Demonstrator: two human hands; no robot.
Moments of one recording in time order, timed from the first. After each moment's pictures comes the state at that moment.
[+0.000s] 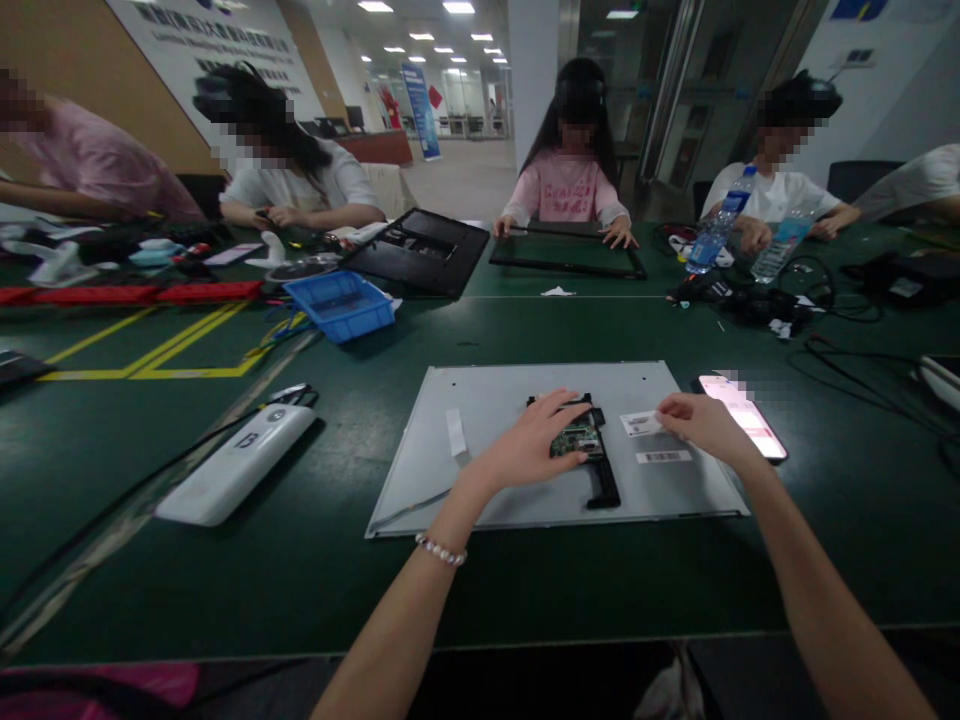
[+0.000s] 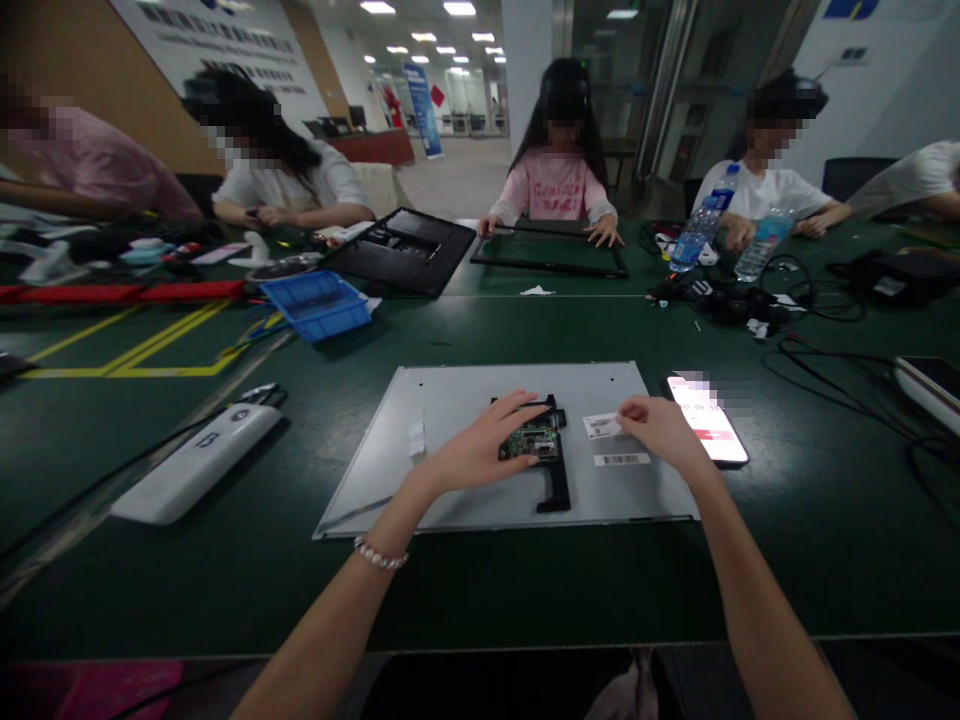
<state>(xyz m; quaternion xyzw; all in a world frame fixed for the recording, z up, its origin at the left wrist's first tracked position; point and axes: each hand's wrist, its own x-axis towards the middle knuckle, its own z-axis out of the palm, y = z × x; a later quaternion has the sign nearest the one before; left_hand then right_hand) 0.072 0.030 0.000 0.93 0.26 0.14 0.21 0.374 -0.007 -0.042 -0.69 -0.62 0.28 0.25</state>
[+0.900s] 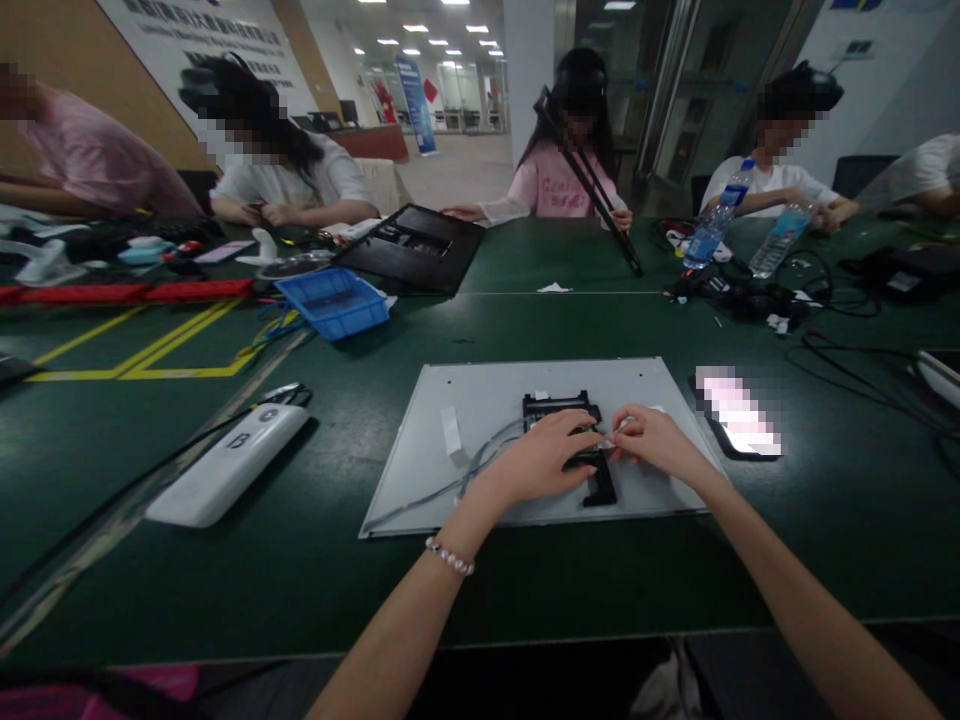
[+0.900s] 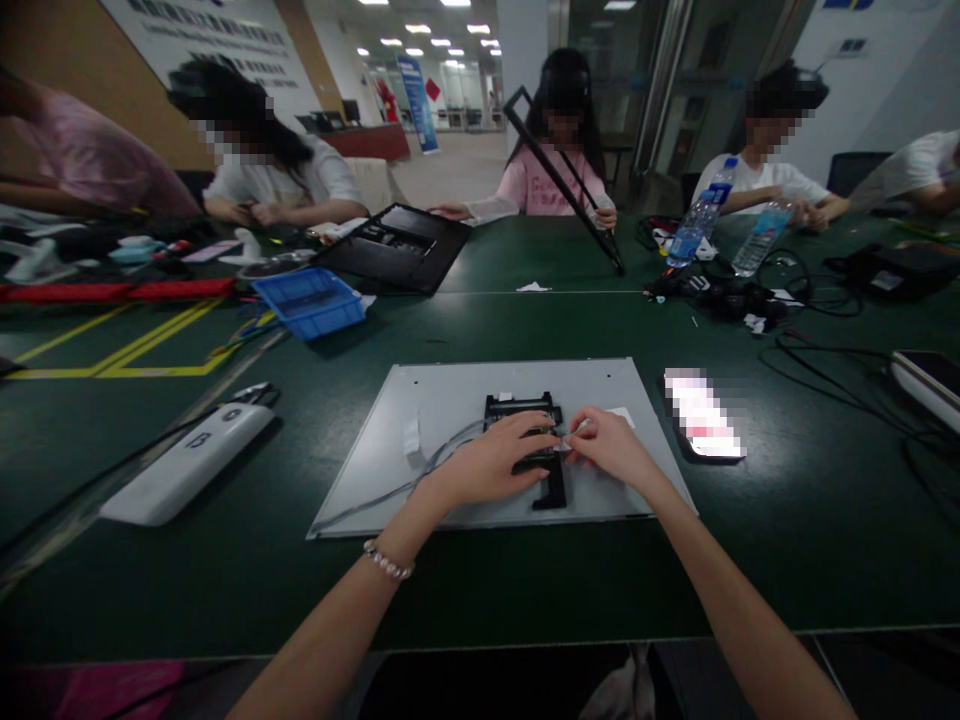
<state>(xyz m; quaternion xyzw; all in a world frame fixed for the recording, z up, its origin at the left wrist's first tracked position) 0.092 0.018 -0.006 0.95 0.21 0.11 0.18 0.311 -0.012 -0.050 -0.58 -0.58 0.47 0.32</state>
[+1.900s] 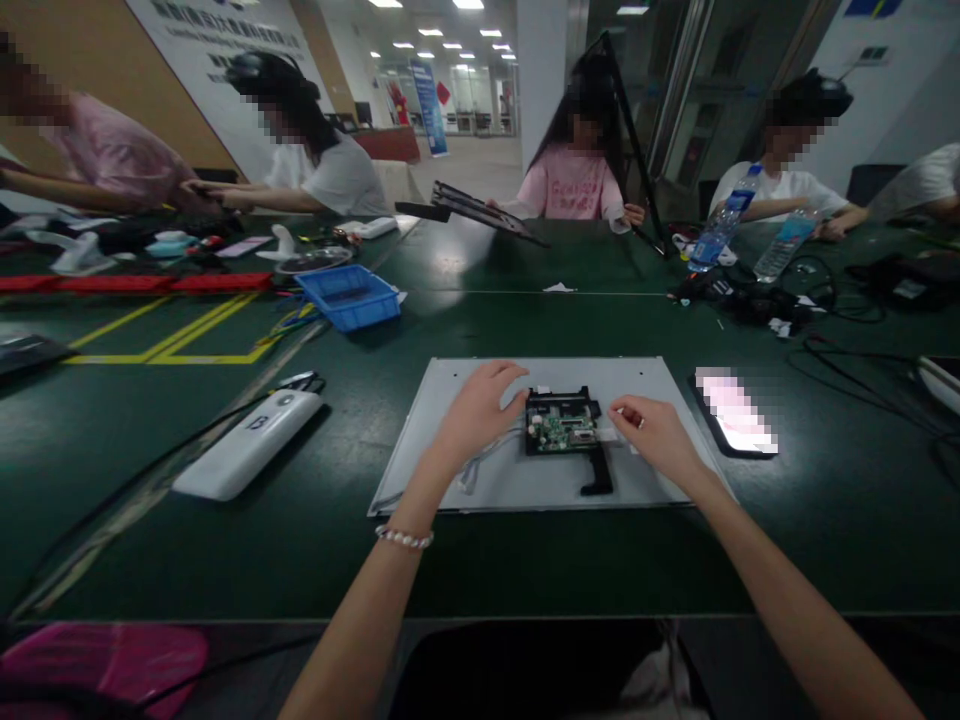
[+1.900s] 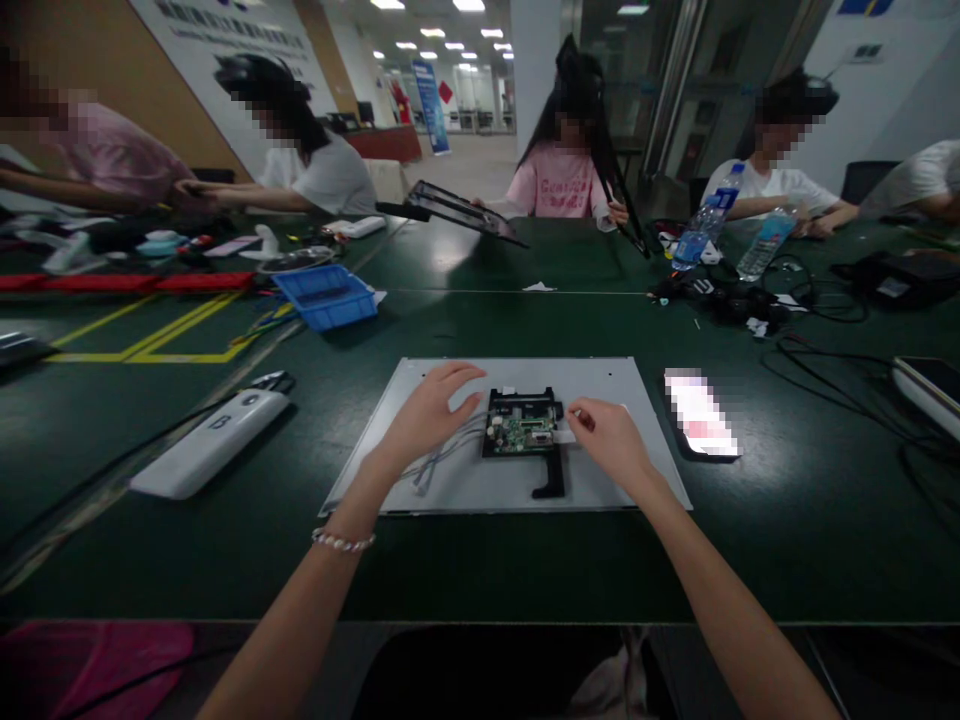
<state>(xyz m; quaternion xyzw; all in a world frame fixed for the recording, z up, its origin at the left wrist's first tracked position) 0.041 0.045 0.018 0.88 0.39 0.26 0.08 0.304 -0.023 -0.030 -0.59 -0.71 0.16 0.34</state>
